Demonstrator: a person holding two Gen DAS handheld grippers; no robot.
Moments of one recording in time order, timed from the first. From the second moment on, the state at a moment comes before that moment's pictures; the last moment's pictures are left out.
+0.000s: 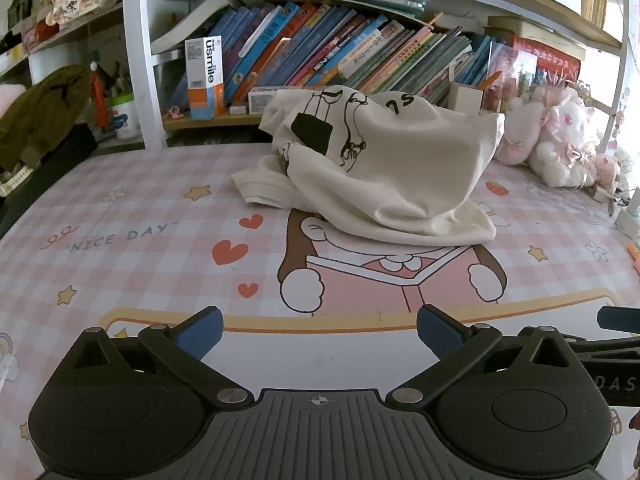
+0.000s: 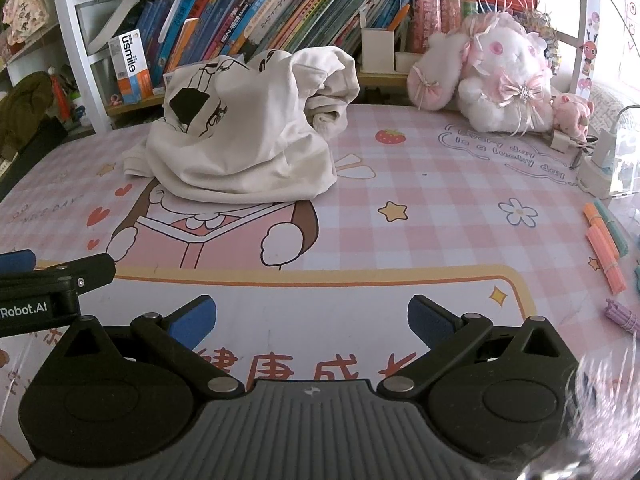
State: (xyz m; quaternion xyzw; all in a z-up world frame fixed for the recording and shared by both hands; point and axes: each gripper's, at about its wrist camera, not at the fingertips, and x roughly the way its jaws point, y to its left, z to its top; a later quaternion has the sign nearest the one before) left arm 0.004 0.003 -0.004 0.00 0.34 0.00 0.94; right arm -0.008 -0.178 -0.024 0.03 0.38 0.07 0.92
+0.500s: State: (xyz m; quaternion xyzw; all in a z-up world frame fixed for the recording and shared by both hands) left arm 0.005 0.003 -0.004 0.00 0.35 0.00 0.94; right arm -0.006 -0.177 -0.026 0.03 0.38 0.07 0.92
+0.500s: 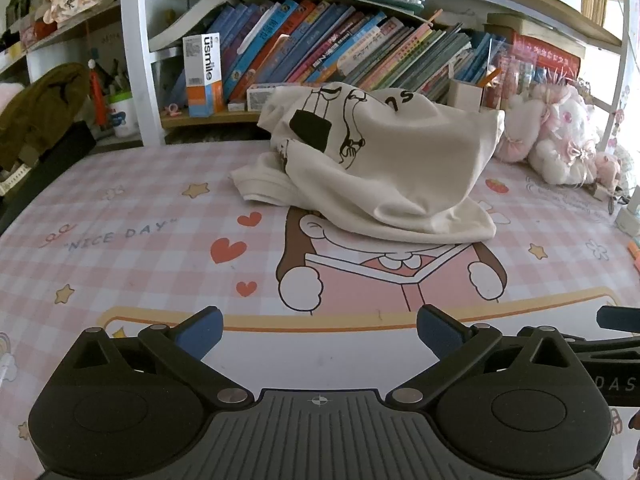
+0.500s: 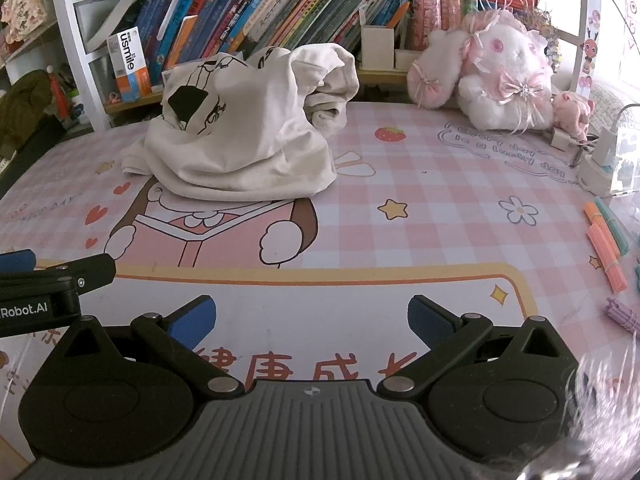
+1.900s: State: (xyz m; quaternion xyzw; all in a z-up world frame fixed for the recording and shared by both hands) left arm 0.010 0.004 -0.009 0.00 0.36 0.00 0.93; right arm -0.001 -0.173 -0.030 0.02 0.40 0.08 0.91
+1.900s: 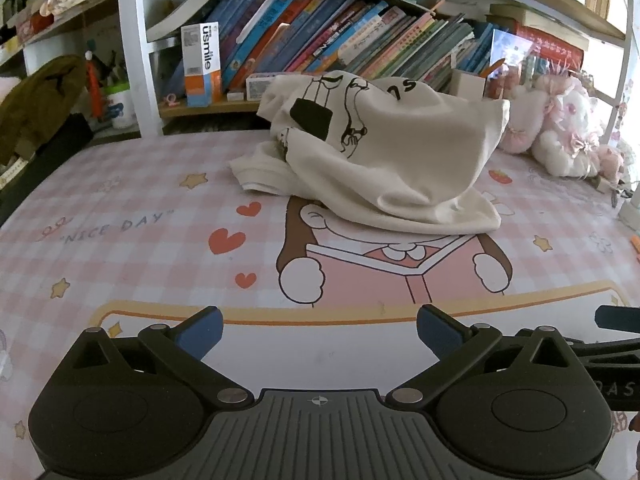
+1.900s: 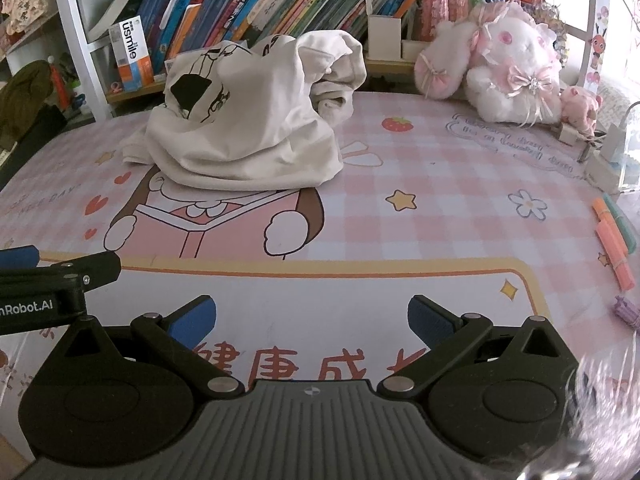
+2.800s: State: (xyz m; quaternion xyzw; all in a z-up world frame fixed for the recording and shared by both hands) left arm 0.016 0.007 -0.008 0.00 0.36 -0.04 0.93; right arm 0.020 -0.151 -0.024 -0.14 0.34 0.22 0.91
